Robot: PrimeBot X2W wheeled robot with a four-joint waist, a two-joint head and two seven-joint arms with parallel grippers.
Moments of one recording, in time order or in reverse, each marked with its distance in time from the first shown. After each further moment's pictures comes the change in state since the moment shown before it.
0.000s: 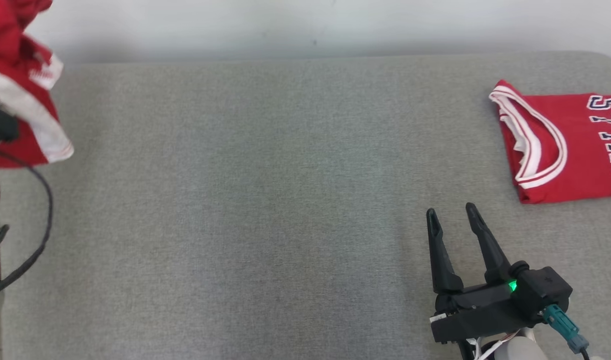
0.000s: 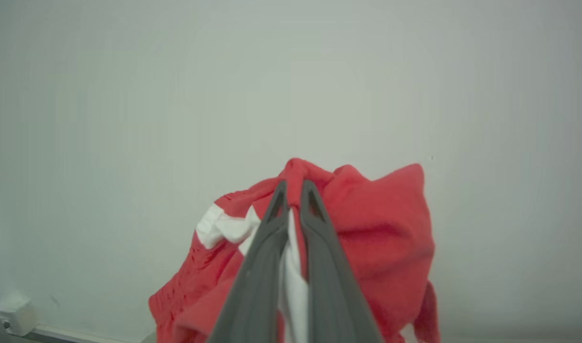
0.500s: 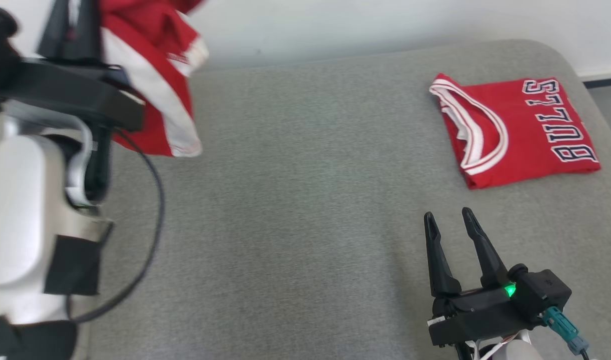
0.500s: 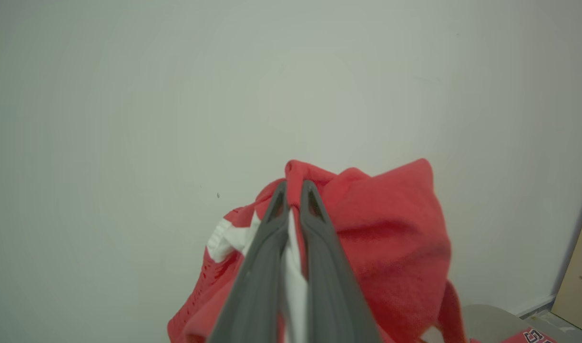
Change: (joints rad) left arm 0.054 -0.170 -0.150 -0.408 -0.063 0.009 0.180; right arm 0.006 0.000 0.017 0.006 0.053 0.000 0.000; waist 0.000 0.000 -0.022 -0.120
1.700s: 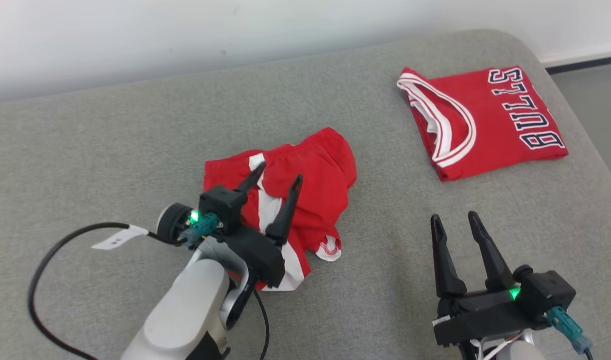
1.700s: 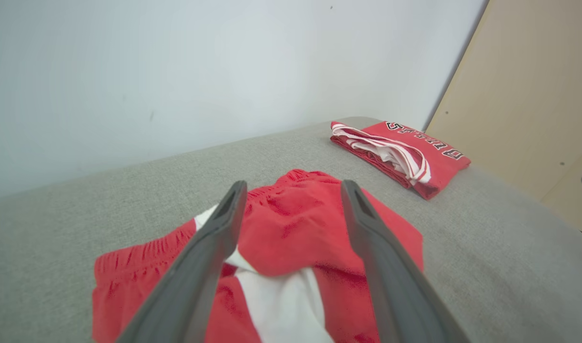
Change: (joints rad) left arm 0.206 -0.152 -0.455 0.378 -0.031 -0.010 -0.197; right arm 0.000 0.000 -0.019 0.029 0.021 0.000 0.000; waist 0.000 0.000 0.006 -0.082
